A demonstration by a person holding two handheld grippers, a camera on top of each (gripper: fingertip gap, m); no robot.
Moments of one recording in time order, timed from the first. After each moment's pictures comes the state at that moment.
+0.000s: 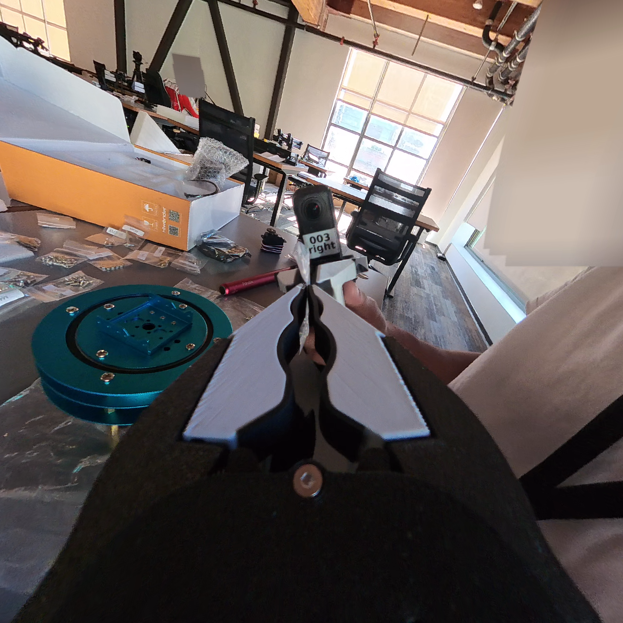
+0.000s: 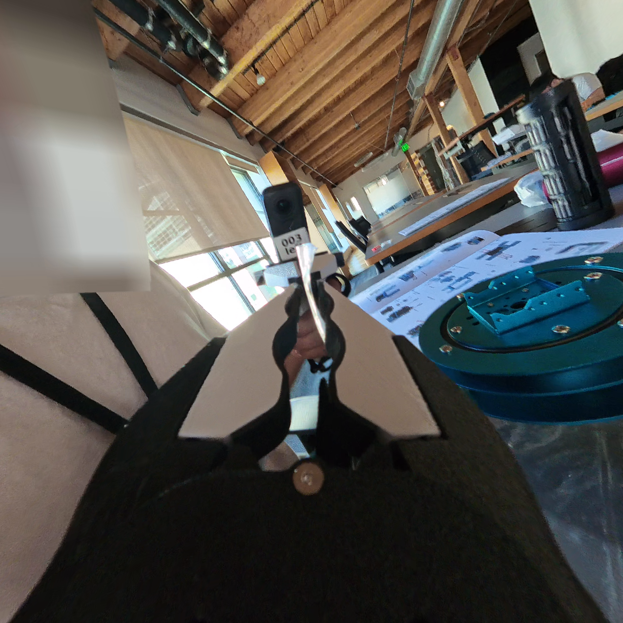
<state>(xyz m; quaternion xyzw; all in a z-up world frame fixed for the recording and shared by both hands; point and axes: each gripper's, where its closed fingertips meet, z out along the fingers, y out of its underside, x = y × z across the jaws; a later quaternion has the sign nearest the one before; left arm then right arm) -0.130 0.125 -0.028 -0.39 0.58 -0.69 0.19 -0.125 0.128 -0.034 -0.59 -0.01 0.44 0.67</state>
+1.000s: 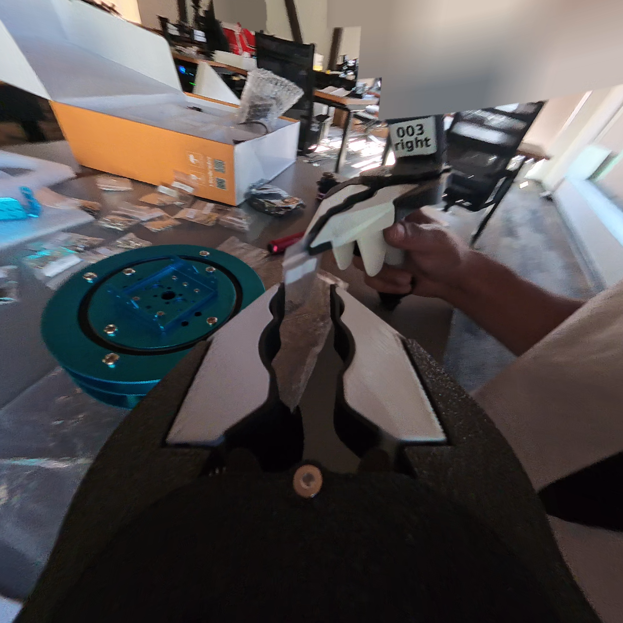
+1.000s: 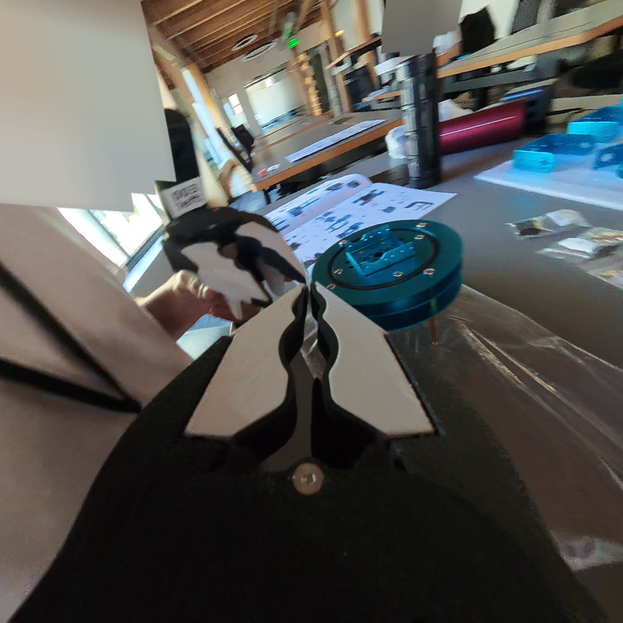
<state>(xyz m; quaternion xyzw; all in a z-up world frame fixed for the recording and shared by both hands) -0.095 0.115 -0.082 -0.44 0.63 -0.59 0.26 -0.073 0.116 -0.074 -0.74 -0.01 0.24 0.62</state>
